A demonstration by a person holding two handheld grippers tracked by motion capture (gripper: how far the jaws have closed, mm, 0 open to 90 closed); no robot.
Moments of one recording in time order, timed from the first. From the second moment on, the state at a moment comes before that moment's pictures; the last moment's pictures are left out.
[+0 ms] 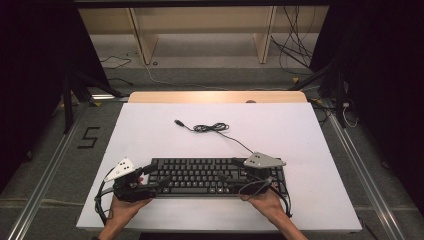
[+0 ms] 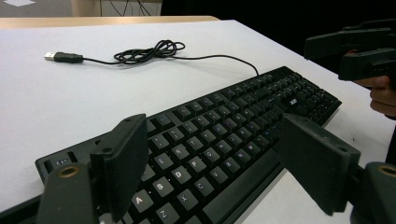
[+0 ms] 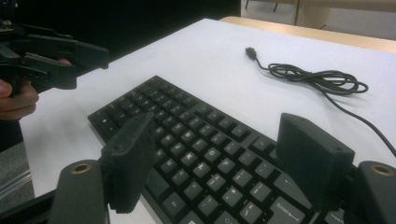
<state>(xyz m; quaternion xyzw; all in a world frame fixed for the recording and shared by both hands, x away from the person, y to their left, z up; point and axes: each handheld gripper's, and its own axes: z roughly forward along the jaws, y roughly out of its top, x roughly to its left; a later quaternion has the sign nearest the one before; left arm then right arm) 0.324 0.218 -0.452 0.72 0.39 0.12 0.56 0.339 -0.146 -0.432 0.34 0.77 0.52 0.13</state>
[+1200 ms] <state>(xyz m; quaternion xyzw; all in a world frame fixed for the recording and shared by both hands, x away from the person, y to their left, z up) 0.324 0.218 -0.452 0.72 0.39 0.12 0.56 0.371 -0.101 -0.448 0.34 0.82 0.46 0.10</state>
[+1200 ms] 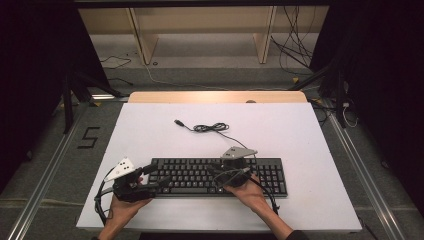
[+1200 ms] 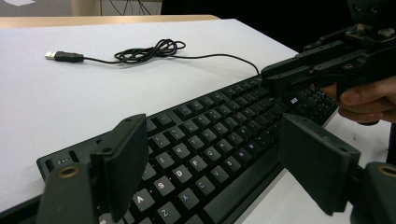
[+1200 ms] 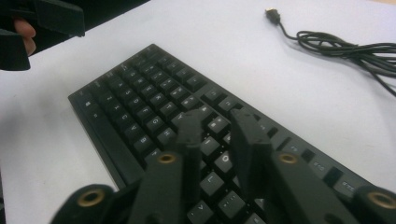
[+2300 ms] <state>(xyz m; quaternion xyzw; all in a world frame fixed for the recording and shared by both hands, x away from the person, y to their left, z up) 0.324 0.219 -0.452 0.72 0.39 0.12 0.55 0.394 -0.063 -0.474 0.35 0.85 0.38 0.09</state>
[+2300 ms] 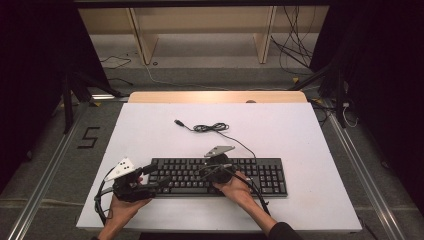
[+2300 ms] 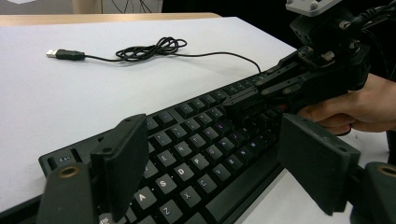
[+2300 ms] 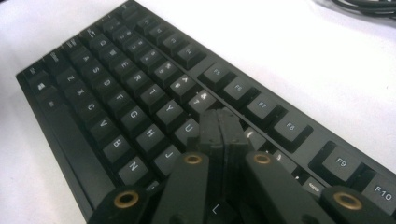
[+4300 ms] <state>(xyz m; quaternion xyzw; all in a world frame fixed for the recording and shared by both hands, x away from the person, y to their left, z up) 0.334 0.235 -0.459 0.73 0.45 0.12 0.49 0.363 -0.101 -0.440 0.35 0.80 0.49 0.09</state>
